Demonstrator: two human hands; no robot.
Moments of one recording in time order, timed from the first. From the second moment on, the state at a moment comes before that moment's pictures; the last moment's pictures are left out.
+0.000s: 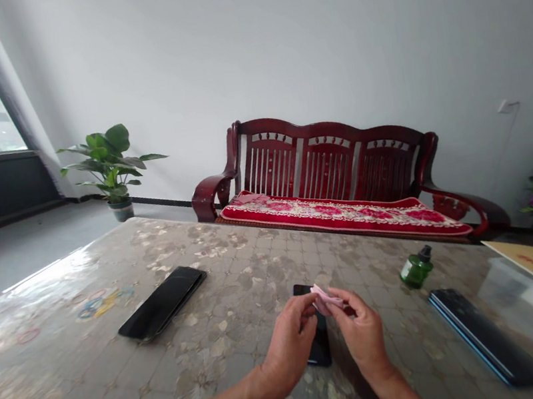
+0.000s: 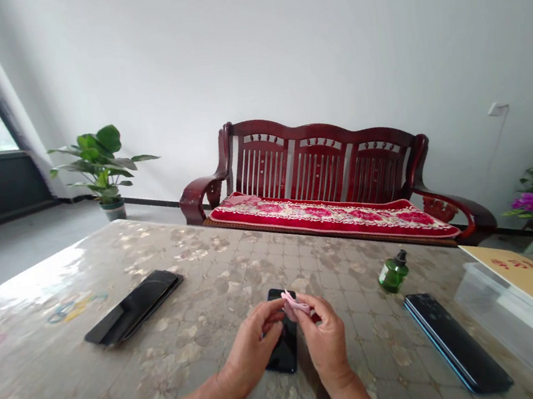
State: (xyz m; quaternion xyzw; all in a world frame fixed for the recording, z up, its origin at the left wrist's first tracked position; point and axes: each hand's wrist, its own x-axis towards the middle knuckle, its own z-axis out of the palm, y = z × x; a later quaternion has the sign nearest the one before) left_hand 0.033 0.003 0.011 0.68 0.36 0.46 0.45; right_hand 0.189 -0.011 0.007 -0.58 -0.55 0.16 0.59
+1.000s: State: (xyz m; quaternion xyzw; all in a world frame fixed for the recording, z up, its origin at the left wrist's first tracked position) left_hand -0.007 -0.001 0.017 0.82 0.39 0.32 0.27; right_hand 0.200 -0.015 0.015 -0.57 -0.61 0.20 0.52
